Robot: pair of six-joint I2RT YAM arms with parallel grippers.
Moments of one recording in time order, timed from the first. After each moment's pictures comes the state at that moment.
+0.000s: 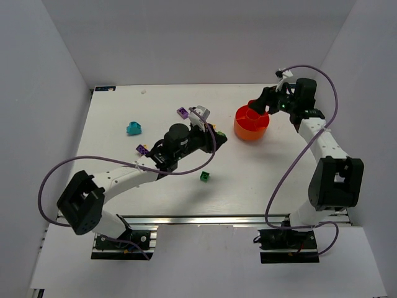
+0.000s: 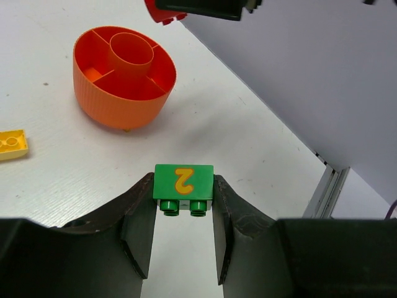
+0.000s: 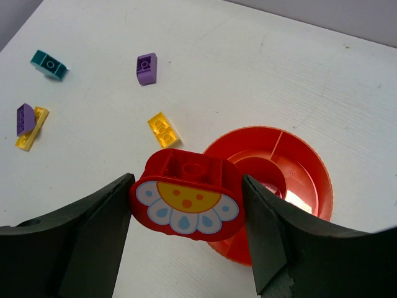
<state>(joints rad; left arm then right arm) -0.81 1.47 0.95 0.41 0.10 -0.40 0.02 1.58 1.27 -0.07 -0.68 0.02</state>
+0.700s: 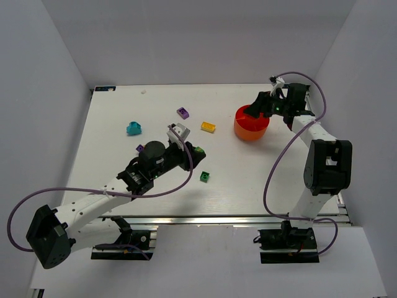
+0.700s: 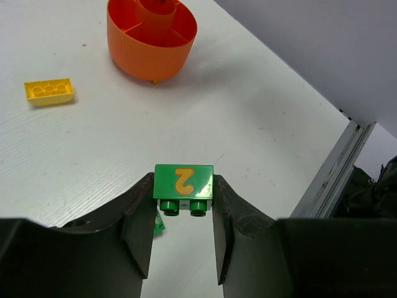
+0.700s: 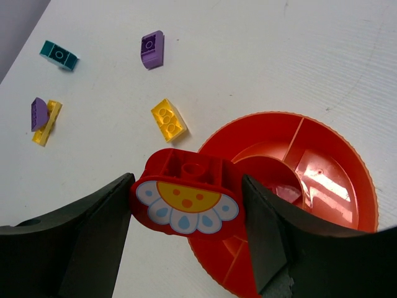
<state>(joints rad) -0.81 1.06 0.71 0.21 0.09 -0.29 0.02 1.79 1.29 0.01 -0.80 0.10</state>
